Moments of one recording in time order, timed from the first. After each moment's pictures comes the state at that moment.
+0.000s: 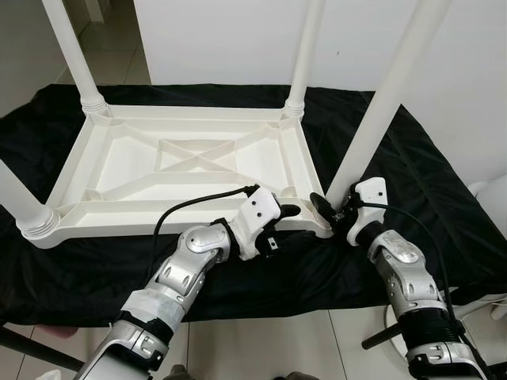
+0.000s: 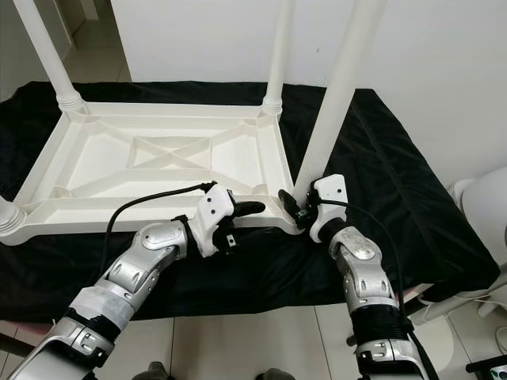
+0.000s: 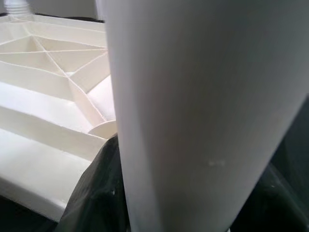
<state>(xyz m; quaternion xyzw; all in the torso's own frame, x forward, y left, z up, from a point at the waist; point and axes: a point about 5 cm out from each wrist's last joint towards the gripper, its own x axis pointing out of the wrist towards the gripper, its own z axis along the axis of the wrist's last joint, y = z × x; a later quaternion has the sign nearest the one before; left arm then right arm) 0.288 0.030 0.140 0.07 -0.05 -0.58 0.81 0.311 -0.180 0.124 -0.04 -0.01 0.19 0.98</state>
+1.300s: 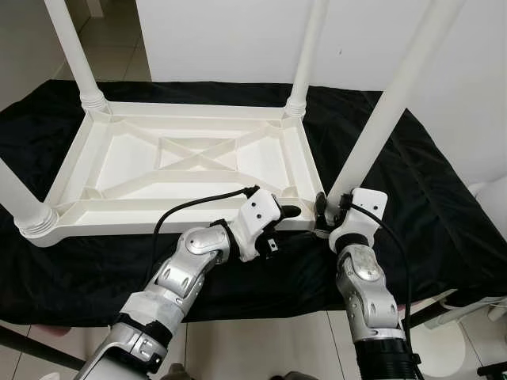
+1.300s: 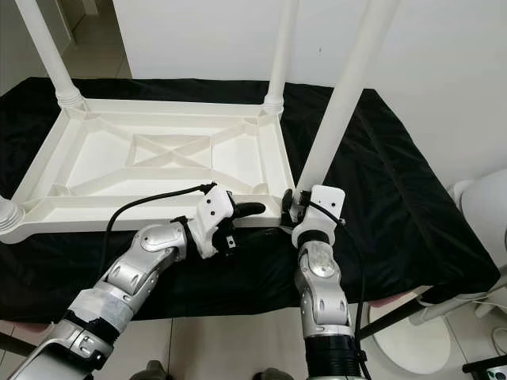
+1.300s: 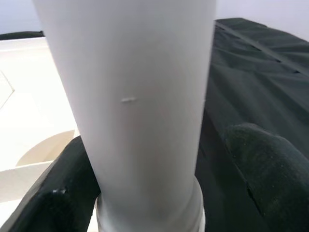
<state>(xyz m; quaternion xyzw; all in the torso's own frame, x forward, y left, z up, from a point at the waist) 0.286 0.031 0.140 0.07 -0.05 -0.58 0.81 0.284 -0.154 0.124 0.03 -0.01 -0.08 1.00</state>
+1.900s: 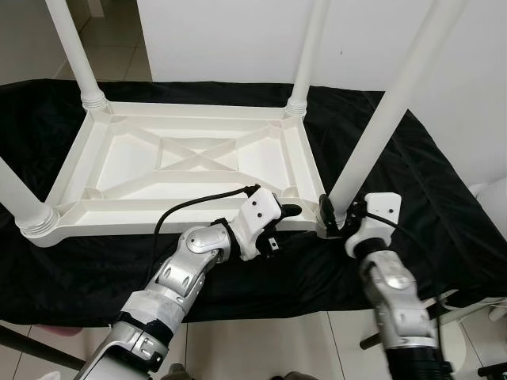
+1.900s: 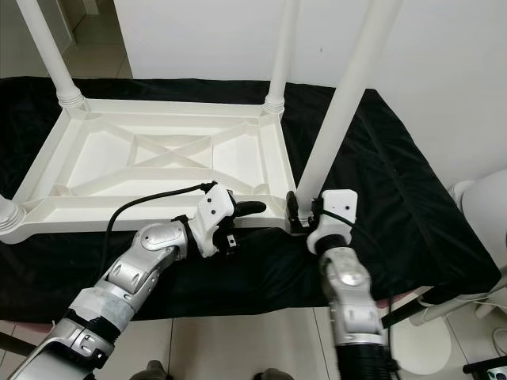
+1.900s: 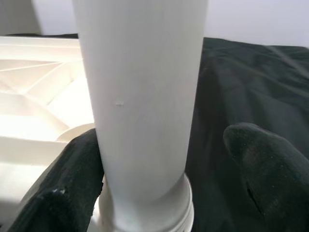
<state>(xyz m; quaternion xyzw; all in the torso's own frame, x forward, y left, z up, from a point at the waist) 0.288 0.029 0.143 0.07 -0.05 -0.58 0.81 0.281 -0.181 0.128 -0.01 -0.03 0.11 0.99</state>
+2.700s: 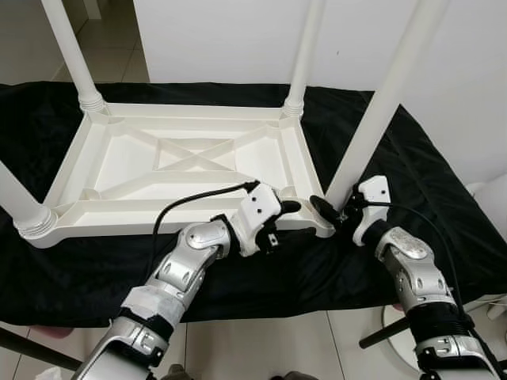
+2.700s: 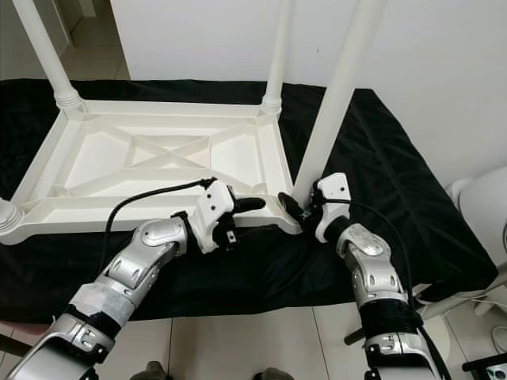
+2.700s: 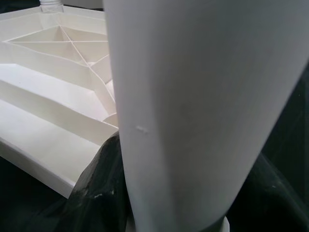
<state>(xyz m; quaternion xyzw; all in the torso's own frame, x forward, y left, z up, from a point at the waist) 0.291 0.031 0.145 0.08 -0.05 -0.57 0.81 0.313 -0.189 0.125 -0.05 0.00 0.28 0.96</state>
